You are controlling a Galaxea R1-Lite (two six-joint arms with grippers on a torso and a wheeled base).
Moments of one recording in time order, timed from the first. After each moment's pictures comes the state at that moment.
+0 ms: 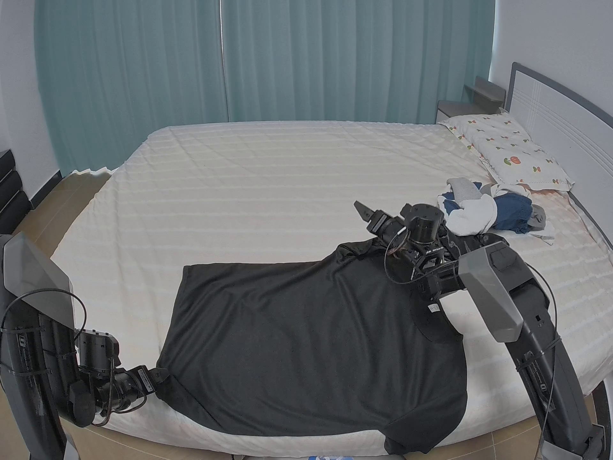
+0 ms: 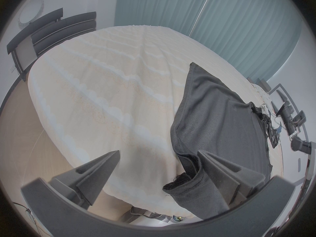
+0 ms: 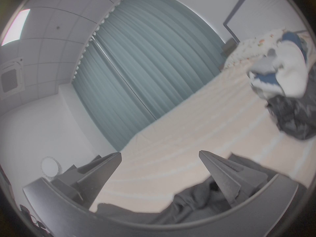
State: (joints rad) left arm 0.01 2.27 -0.02 -1.40 0.00 -0.51; right arm 0.30 2.84 -2.00 -0.90 0.04 0.63
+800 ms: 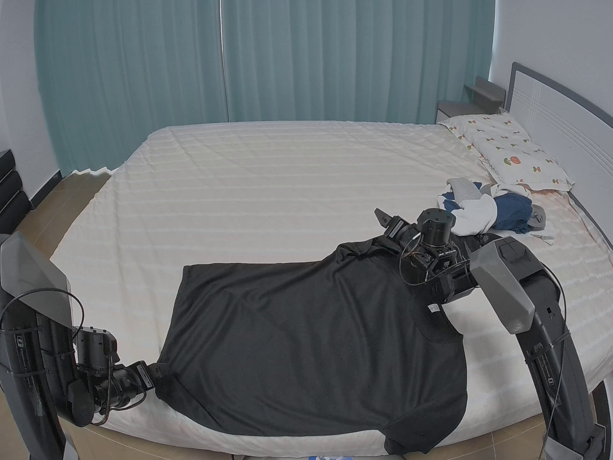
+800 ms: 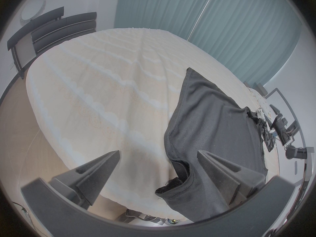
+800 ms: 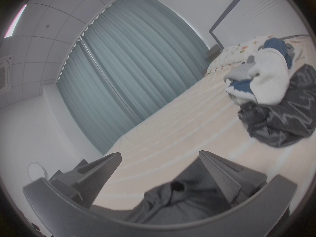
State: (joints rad) left arm 0.01 2.25 -0.02 -1.42 -0.01 -0.53; right arm 0.26 2.80 -1.86 -0.90 -0.05 0.63
